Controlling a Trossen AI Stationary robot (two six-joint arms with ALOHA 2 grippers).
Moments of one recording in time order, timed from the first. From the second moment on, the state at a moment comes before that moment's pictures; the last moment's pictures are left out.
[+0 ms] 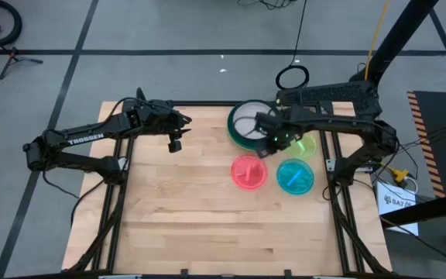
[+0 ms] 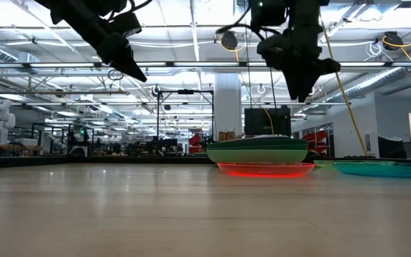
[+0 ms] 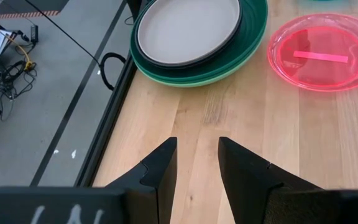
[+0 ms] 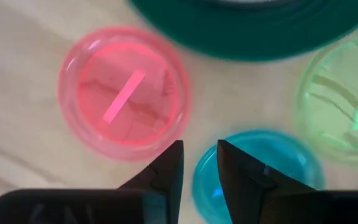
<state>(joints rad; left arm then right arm) 0.43 1.10 0.86 -0.41 0.00 0.35 -0.26 1.54 1.29 -1.21 -0.03 0.82</state>
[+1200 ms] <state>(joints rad) 0.43 1.10 0.86 -0.42 0.00 0.34 0.11 1.54 0.92 -0.96 -0.08 1.23</state>
